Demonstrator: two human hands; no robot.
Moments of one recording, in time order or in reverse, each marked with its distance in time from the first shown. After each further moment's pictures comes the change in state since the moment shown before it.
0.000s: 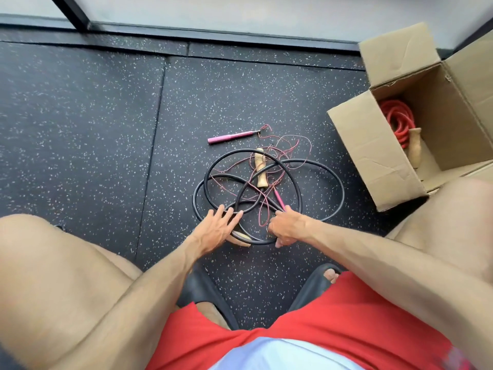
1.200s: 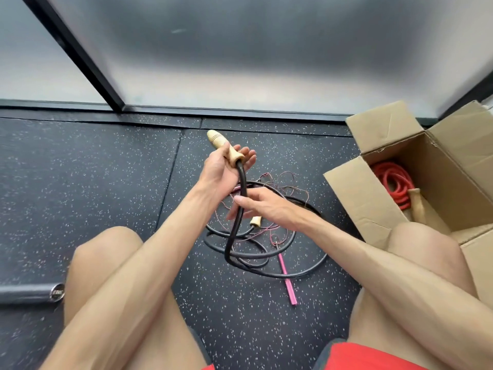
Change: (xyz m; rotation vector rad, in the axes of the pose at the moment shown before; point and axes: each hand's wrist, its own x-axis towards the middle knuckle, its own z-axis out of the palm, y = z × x) left_hand 0.054 -0.132 -0.266 -2.889 0.813 -0.288; right_hand -0.070 0.060 -0.163 1.465 0.666 -0.477
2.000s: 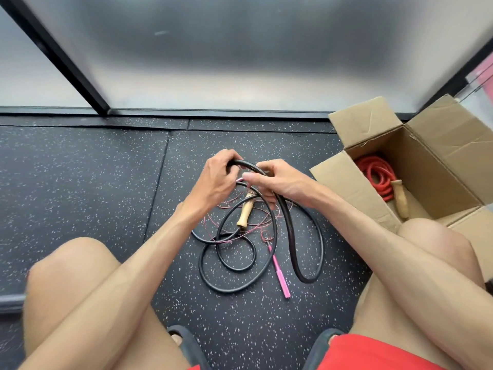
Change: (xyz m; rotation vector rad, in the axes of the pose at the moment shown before) left_hand -0.030 -0.012 -0.019 1.586 -0.265 0.836; right_hand -0.037 -0.032 -0.042 -0.012 0.157 -0.016
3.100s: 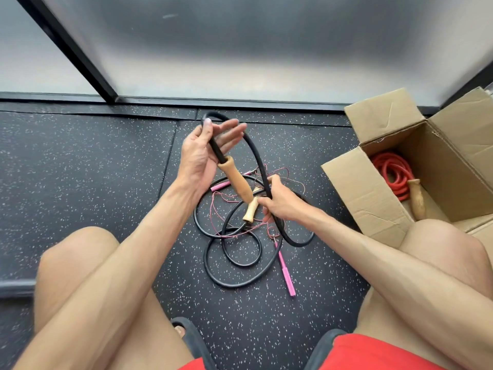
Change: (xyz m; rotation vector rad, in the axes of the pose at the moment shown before) left_hand 0.026 -0.006 -0.019 -1.337 0.249 -0.369; right_hand 0.028 0.072 0.024 -0.313 0.183 0.295
